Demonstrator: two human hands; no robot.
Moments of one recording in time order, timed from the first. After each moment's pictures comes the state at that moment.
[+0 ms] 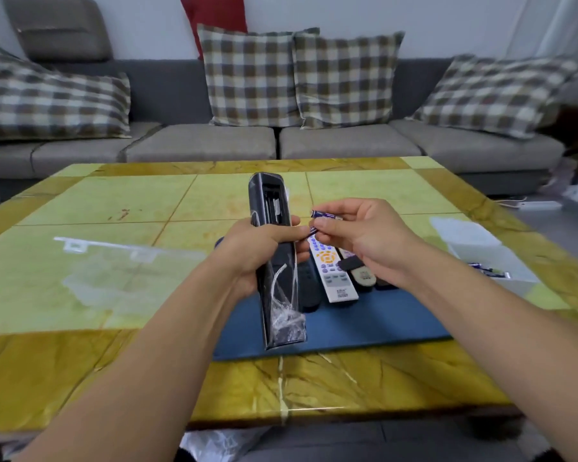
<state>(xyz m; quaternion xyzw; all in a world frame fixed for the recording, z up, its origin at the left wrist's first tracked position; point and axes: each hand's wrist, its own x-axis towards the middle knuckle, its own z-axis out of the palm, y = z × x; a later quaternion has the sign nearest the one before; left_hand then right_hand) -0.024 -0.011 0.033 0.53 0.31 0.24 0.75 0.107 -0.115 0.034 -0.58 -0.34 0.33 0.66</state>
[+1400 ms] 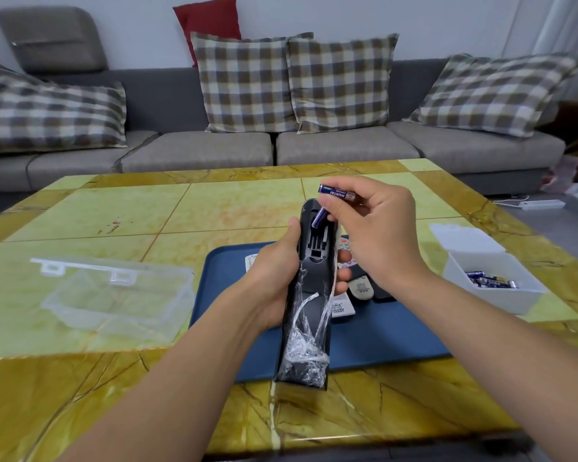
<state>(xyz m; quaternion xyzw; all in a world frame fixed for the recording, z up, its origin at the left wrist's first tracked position) 0.006 -0.043 0.030 0.48 0.27 0.15 0.82 0.120 -0.112 0.036 -0.61 -0.44 -0.04 0.66</state>
